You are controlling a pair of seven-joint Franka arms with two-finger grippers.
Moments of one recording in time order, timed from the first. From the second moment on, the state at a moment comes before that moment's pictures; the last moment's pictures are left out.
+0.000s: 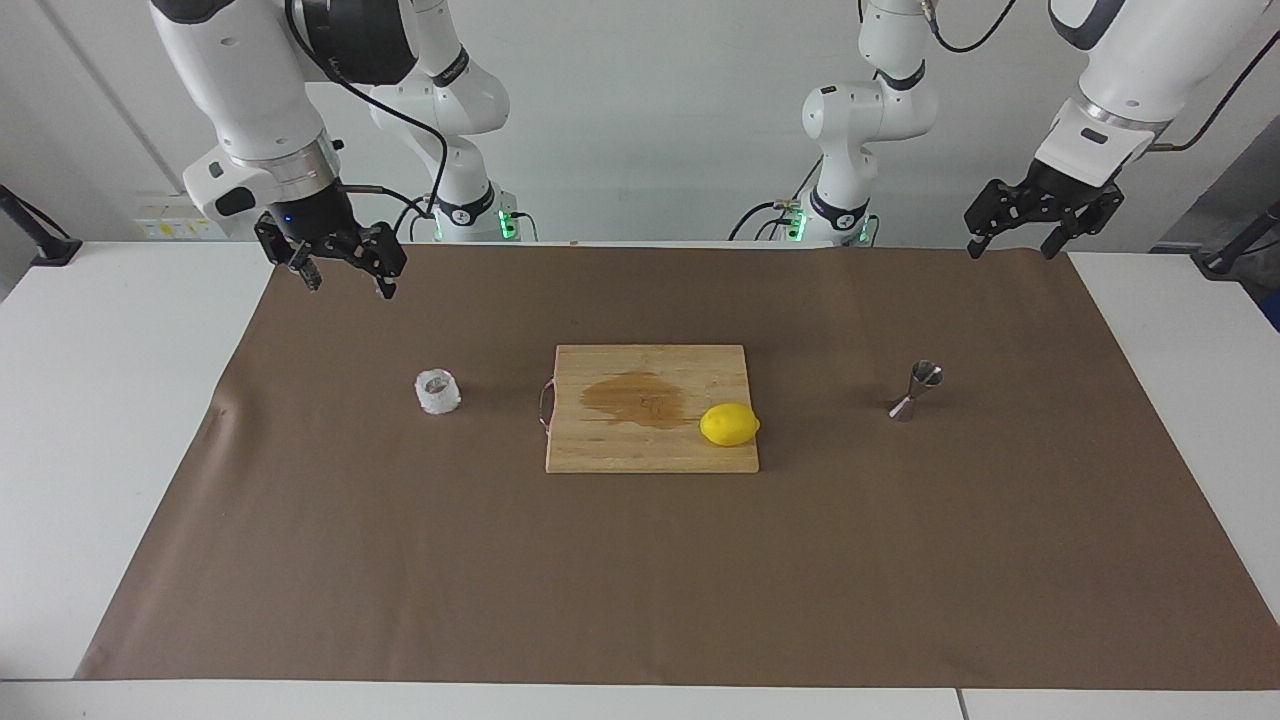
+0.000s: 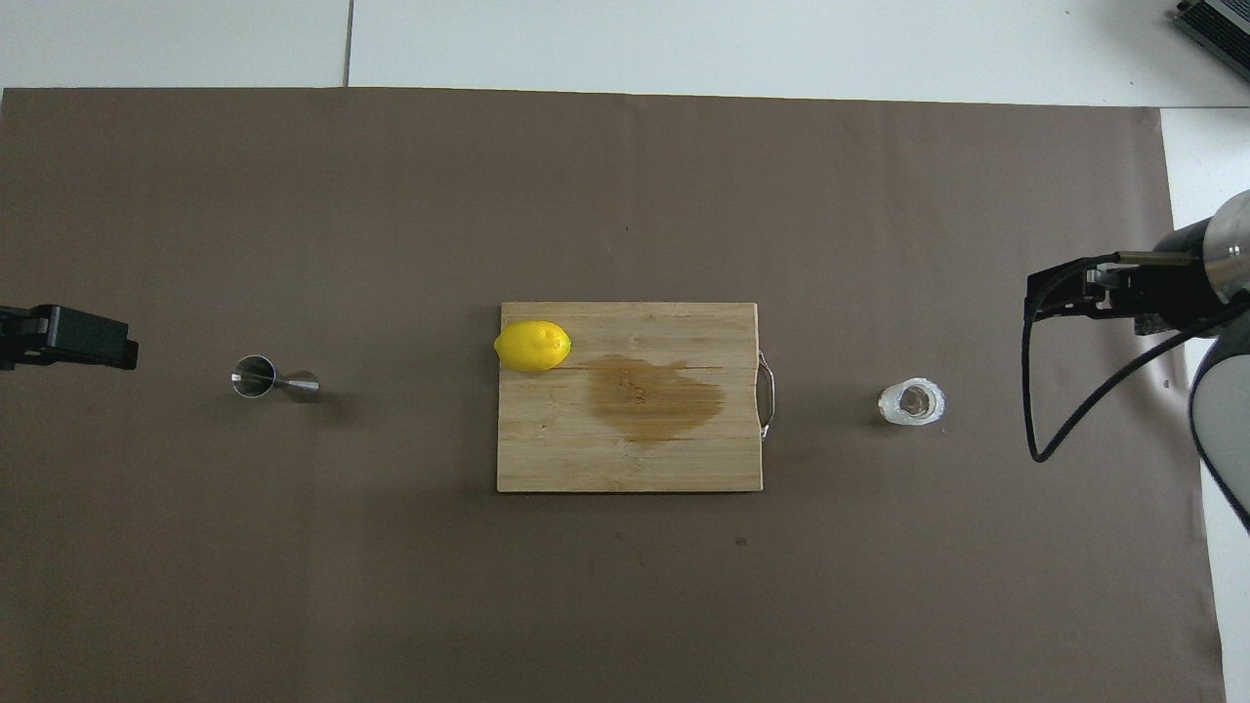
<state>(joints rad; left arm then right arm) 0.02 -0.09 -0.07 -1.63 -0.02 1.52 0.01 0.07 -0.01 -0.03 -1.63 -0.02 1.63 0.18</state>
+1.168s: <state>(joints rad) 0.14 -0.09 -0.05 -1.86 -0.23 1.63 -0.17 0.07 -0.01 -0.03 -1.63 -0.02 1.63 0.18</state>
